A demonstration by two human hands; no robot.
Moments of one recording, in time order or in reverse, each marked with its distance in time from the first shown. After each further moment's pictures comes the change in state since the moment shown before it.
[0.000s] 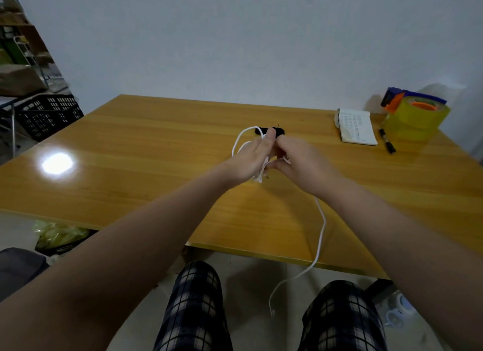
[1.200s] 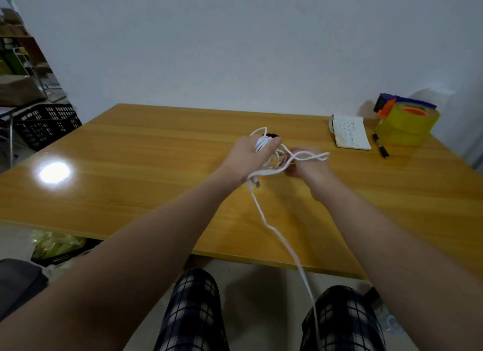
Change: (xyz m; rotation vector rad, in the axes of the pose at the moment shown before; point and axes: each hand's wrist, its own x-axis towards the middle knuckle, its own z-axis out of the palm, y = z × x) left_hand 0.016 0.003 0.003 -0.009 0.241 -0.019; right_hand -0.001 0.007 0.003 0.788 0.167 0.715
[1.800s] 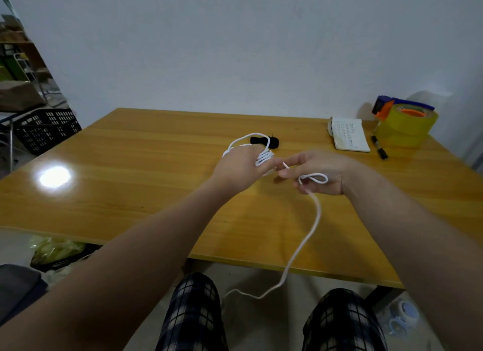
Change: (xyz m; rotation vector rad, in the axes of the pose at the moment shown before) left_hand -0.009 -0.001 -0.006 0.545 -0.022 0.089; right_hand -0.011 -0.033 -0.032 -0.025 -0.519 0.291
